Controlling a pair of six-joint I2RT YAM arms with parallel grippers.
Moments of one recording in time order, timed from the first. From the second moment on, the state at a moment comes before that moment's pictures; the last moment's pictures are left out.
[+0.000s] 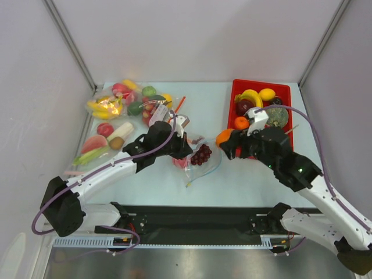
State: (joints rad) left arm -0.74 1.25 0.90 -0.21 0.19 -0.34; right arm 0.75 0.85 1.01 -0.52 0.12 0.31
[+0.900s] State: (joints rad) left arm -0.72 1.25 0.91 -0.23 0.19 -0.31; right arm -0.12 1.07 0.88 -0.59 0.03 0.23
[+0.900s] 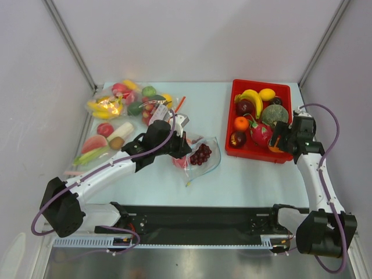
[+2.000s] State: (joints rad) left arm -0.72 1.23 0.90 -0.23 0.19 -0.30; right arm -0.11 1.26 0.90 -0.50 0.19 0.24
